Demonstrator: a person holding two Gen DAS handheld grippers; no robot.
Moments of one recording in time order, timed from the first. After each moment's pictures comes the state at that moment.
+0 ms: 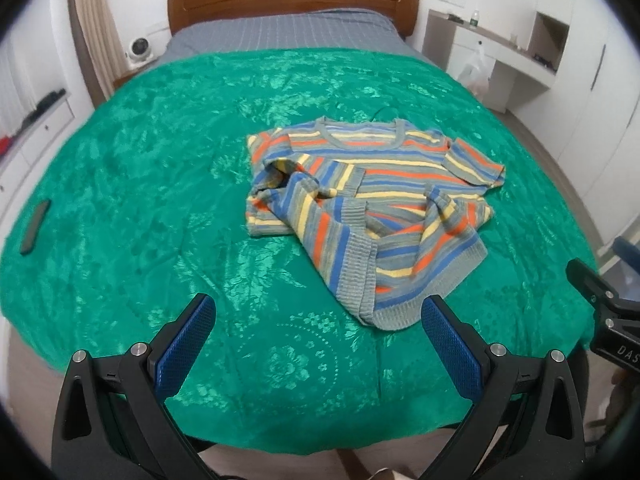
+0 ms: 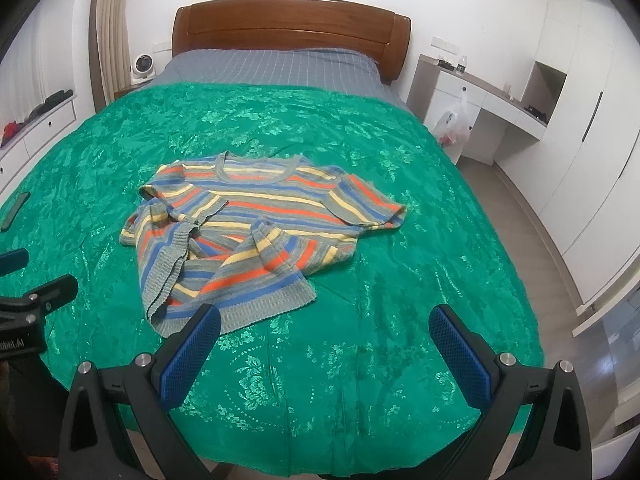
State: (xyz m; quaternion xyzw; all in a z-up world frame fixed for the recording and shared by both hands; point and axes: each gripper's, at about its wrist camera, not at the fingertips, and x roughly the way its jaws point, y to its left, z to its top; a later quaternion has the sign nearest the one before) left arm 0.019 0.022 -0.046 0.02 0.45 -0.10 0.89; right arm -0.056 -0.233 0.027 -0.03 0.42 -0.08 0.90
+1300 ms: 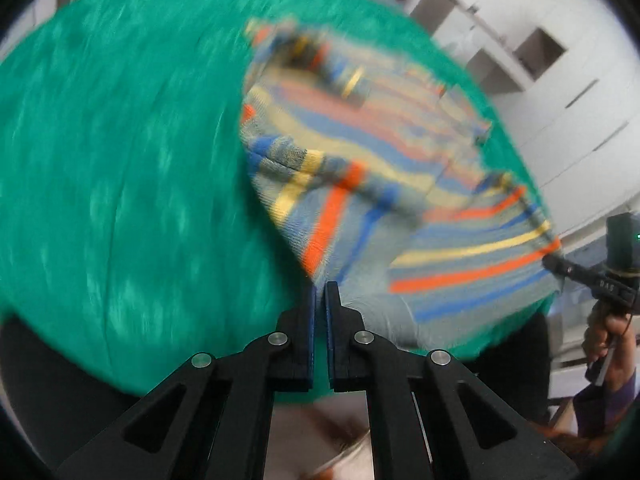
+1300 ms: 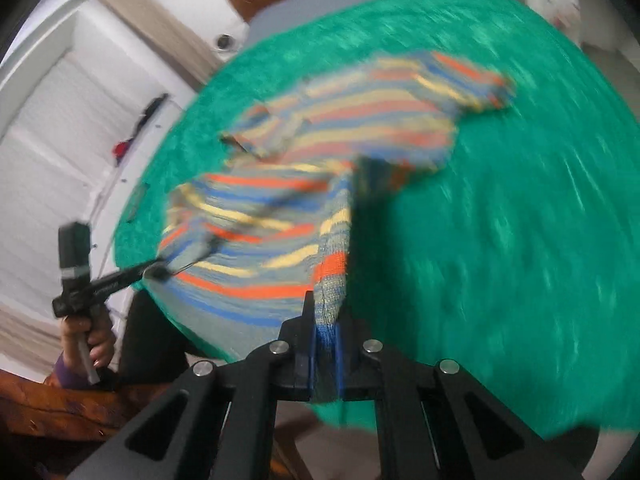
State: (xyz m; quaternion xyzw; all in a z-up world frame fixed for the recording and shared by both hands) left arm -0.015 0.105 -0.144 -0.08 0.56 -0.16 0.81; right arm -0.076 -0.321 -0.071 0.18 0.55 0.15 0.80
